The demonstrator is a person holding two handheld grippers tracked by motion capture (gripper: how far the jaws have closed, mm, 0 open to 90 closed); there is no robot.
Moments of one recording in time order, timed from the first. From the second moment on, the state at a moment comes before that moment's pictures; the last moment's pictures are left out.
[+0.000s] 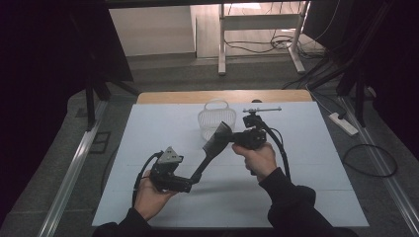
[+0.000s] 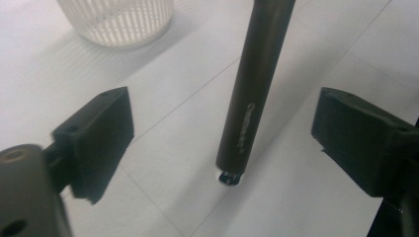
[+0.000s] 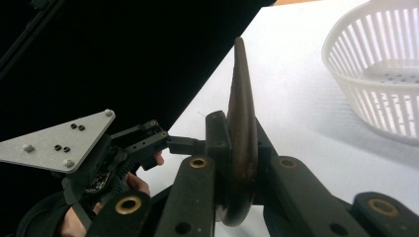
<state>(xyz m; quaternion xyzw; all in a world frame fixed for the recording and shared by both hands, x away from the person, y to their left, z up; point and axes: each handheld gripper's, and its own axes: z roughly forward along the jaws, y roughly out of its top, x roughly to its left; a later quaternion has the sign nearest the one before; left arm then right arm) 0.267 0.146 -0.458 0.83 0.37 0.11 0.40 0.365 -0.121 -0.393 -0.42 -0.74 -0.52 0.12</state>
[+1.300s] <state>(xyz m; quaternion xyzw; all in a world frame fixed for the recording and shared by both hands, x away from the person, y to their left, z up) 0.237 0.201 -0.451 0.80 0.40 0.11 0.44 0.390 -0.154 -0.360 -0.44 -0.71 -0.55 0.08</state>
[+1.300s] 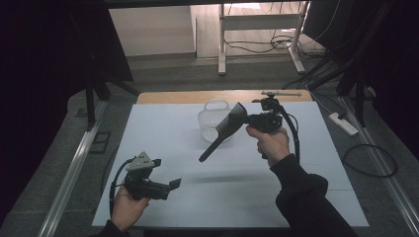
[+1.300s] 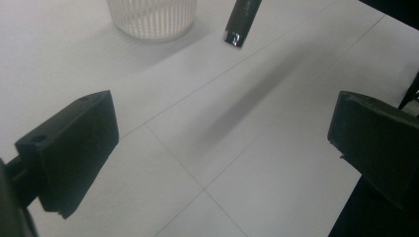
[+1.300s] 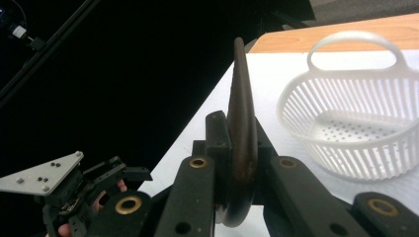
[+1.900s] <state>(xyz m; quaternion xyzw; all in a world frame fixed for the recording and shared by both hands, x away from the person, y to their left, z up) 0.214 0.230 -0.453 0.77 0.42 0.10 0.47 0.406 -0.161 -0.346 -0.45 -0.70 -0.56 0.05</state>
